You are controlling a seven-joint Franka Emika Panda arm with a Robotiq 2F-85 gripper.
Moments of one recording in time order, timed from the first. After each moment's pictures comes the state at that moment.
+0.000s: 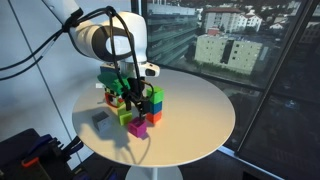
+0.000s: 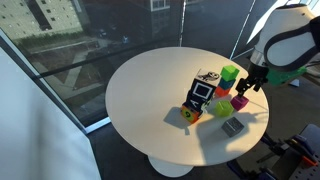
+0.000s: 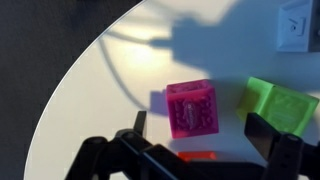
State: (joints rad) arm -0.12 0.15 -0.12 -2.48 -0.09 2.53 0.07
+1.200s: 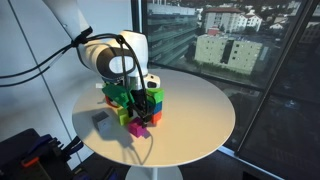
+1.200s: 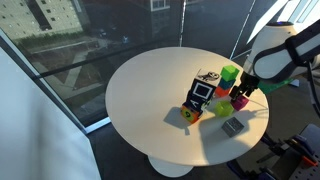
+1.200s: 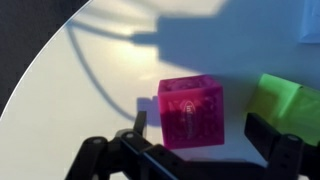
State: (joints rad) arm -0.12 0.29 -0.11 -2.46 -0.03 2.68 -0.01
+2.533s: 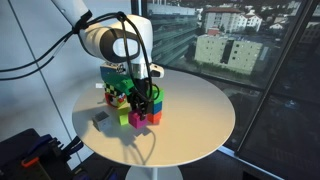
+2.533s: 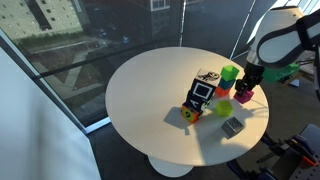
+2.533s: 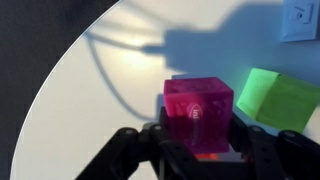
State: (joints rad) arm -0.11 0.21 -0.13 -2.42 -0.04 2.51 0.00
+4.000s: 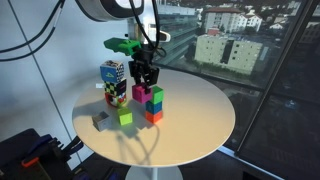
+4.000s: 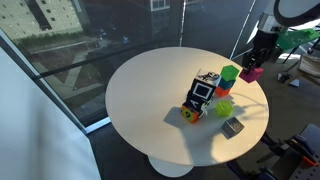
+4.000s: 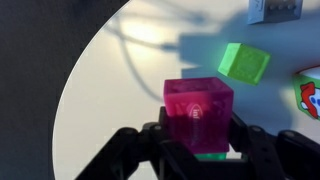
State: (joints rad) arm -0.11 0.03 -0.13 -2.31 -0.06 2.26 0.01
